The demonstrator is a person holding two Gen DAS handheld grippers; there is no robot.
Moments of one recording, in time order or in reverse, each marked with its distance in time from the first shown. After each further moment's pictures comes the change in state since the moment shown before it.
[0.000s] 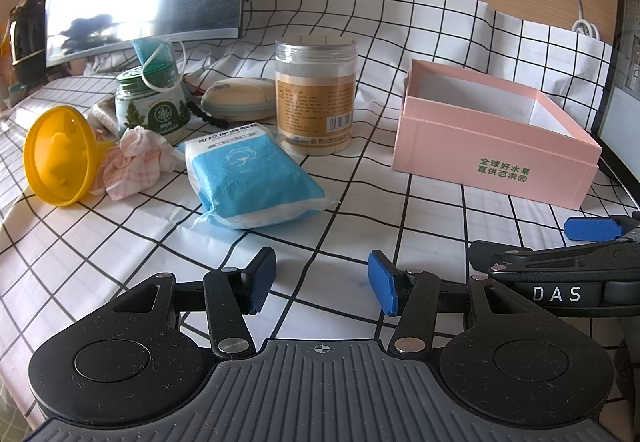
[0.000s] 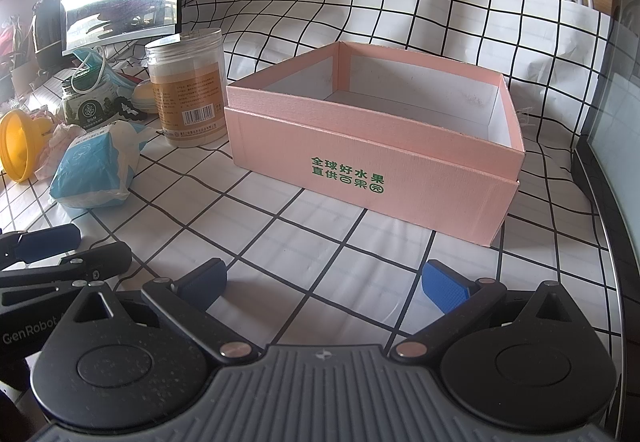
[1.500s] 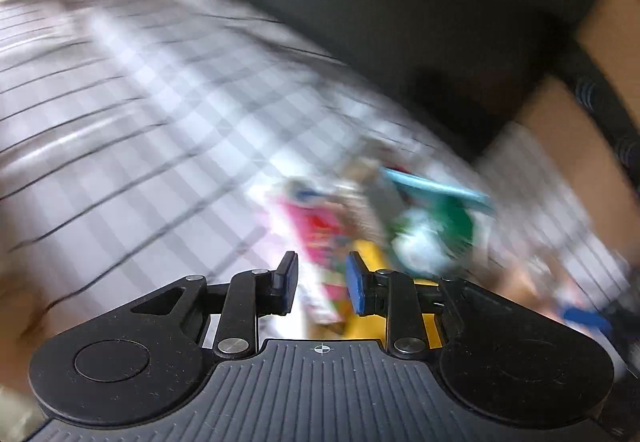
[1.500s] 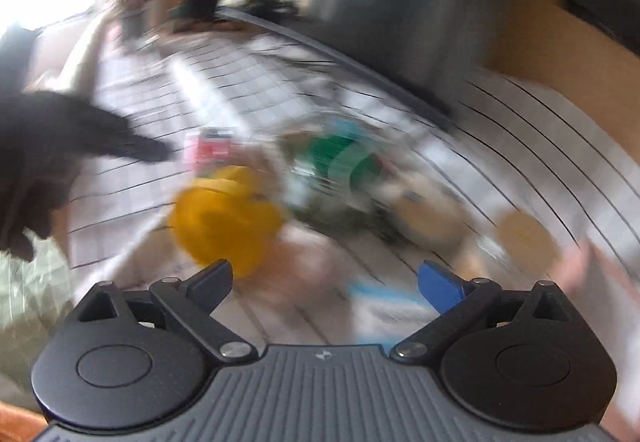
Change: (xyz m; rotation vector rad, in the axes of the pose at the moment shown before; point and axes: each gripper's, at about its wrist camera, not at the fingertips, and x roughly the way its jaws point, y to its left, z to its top) left arm 0.034 0.373 0.093 -0.395 0.082 -0.330; right arm 0.013 0.286 0.137 -0.435 0.048 0.220
